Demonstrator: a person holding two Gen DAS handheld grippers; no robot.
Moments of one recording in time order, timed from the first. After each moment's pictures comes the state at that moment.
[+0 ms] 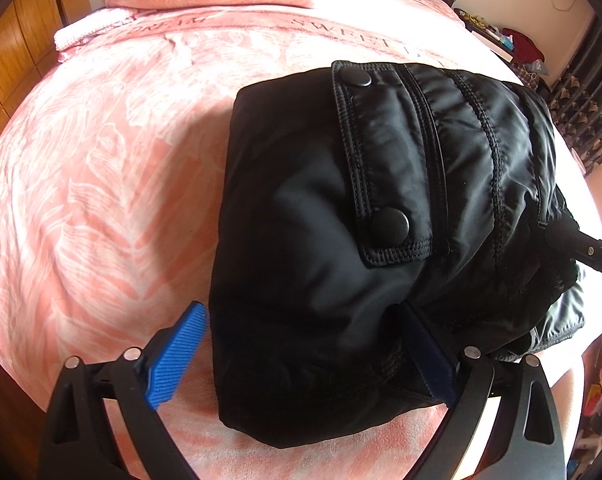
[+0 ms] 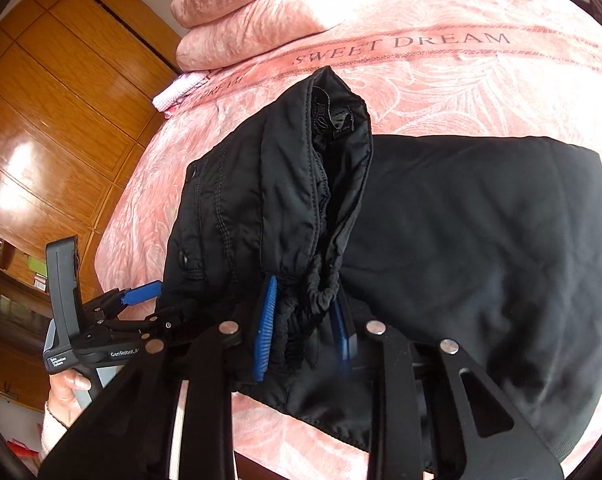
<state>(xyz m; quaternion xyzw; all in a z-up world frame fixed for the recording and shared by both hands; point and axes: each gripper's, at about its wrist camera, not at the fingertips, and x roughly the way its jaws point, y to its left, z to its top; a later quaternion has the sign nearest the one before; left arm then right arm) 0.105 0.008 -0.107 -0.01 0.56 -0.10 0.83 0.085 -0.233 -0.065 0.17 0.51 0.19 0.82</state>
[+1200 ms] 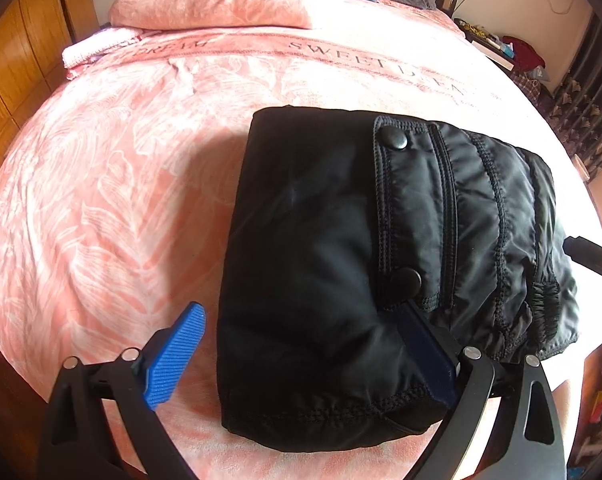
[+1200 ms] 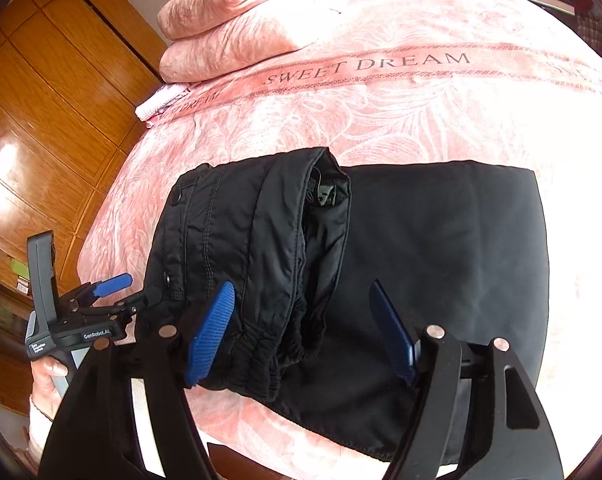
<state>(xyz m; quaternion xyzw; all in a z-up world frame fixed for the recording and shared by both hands) 0.098 0.021 -0.080 0.01 0.53 -0.09 0.84 0.076 -0.268 -0.043 0.15 0.51 0.15 0.83</state>
